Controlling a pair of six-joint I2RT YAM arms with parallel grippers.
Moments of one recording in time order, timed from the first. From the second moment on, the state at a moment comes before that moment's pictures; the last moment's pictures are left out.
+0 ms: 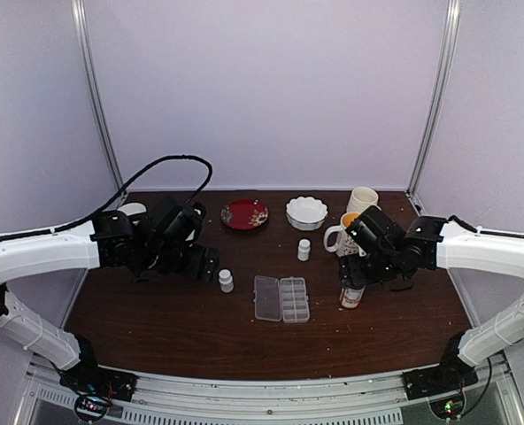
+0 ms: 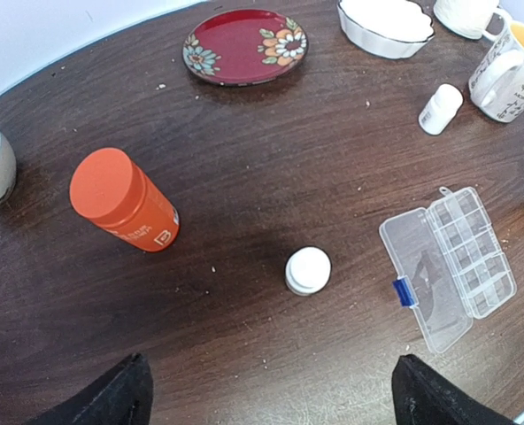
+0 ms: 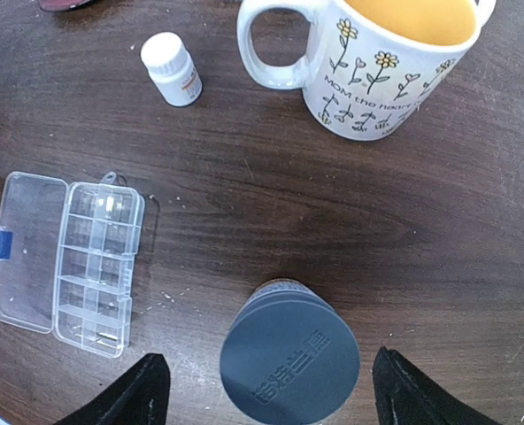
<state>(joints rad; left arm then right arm) -0.97 1.34 1.06 -0.63 -0.41 -0.50 0.84 1.31 0.96 -0.71 0.34 0.62</state>
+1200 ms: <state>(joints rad) -0.97 1.20 0.92 -0.42 -0.32 -0.40 0.80 1.42 1.00 -0.75 0.30 0.58</state>
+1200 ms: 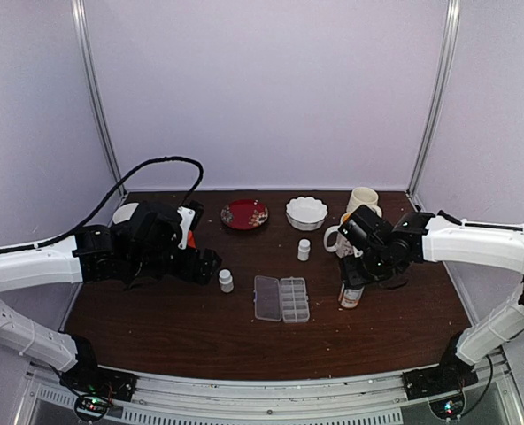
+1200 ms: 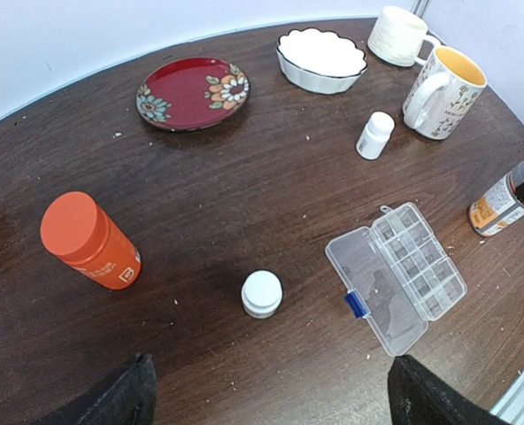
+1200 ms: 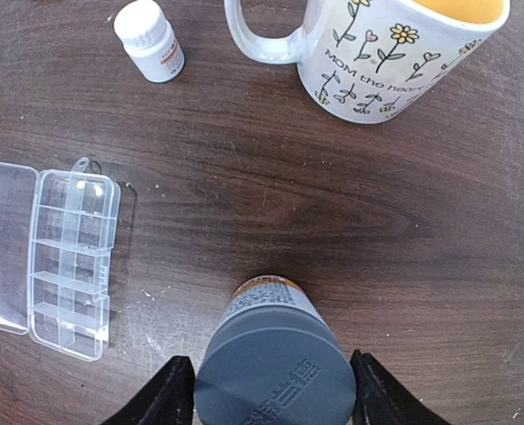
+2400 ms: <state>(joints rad) -0.97 1.20 0.90 -0.41 -0.31 -0.39 0.80 1.41 1.01 -0.77 0.31 0.56</state>
